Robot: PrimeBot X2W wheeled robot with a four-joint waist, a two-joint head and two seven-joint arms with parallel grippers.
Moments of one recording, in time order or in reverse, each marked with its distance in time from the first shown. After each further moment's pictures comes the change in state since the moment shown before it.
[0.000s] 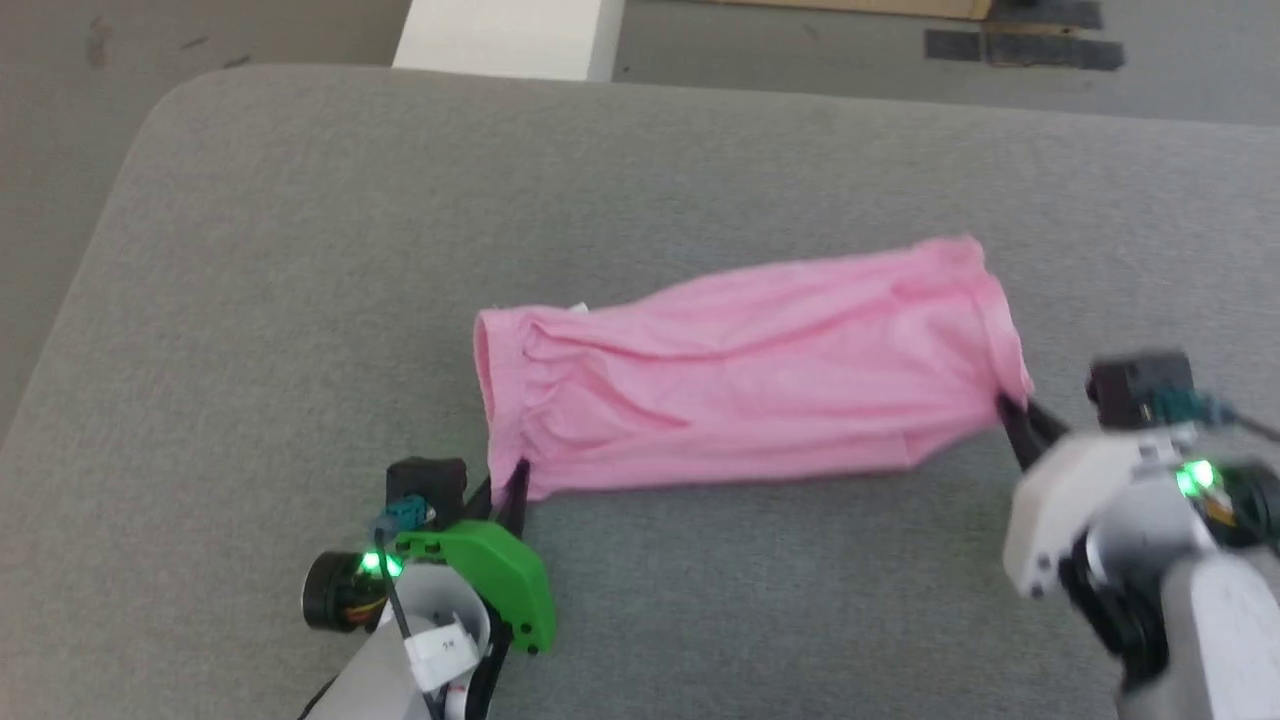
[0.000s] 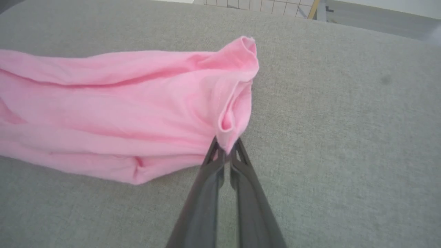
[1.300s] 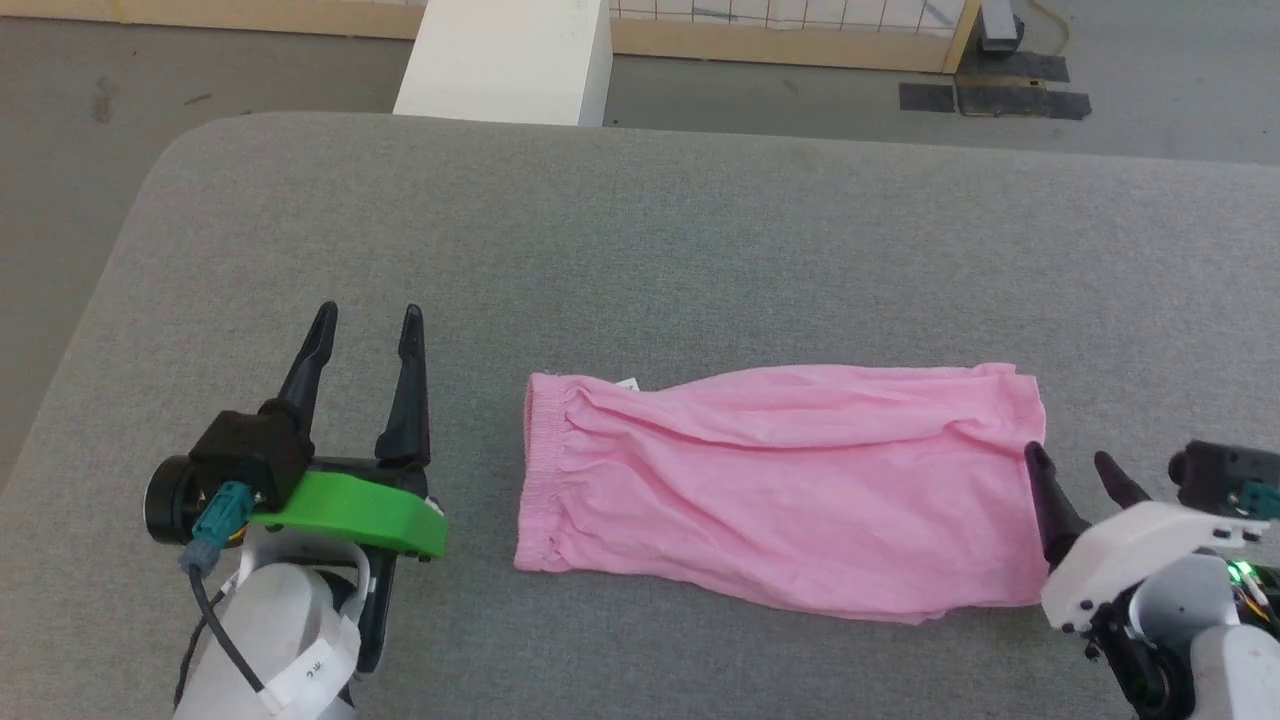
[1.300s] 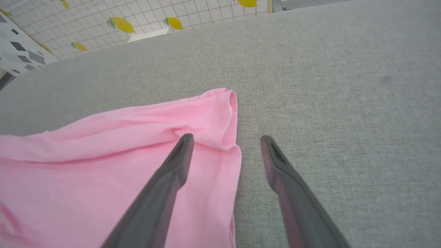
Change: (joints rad) left arm 0.053 0.054 0.262 -0.318 0.159 -0.106 -0.206; right arm 0.107 0.058 -0.155 0.103 0.124 -0.001 -0.225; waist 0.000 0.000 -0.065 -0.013
